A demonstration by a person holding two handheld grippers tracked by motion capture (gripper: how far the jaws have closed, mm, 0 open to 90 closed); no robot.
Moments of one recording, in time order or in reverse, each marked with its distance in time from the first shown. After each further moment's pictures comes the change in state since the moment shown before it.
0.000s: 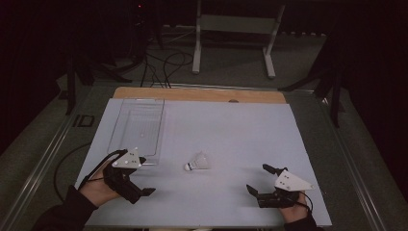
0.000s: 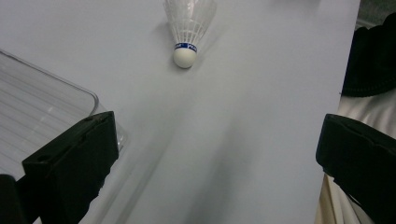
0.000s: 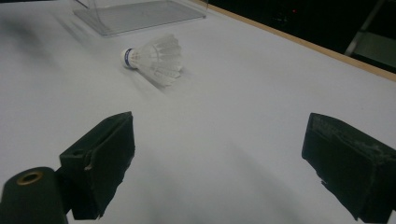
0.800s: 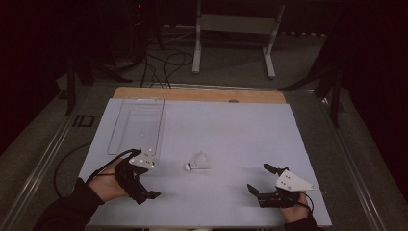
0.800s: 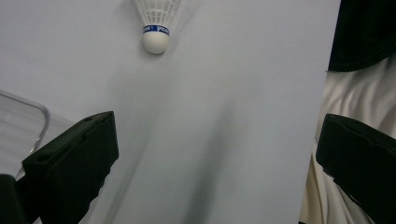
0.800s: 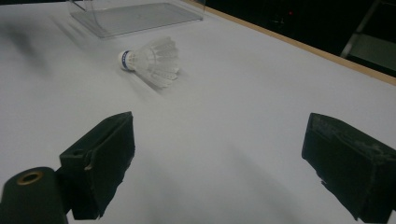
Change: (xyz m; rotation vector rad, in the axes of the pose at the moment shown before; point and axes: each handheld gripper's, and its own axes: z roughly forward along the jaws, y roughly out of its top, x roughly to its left) left arm 0.000 0.019 0.019 0.146 -0.097 0.058; right arm -0.001 0.000 -0.002 -0.009 -0.011 0.006
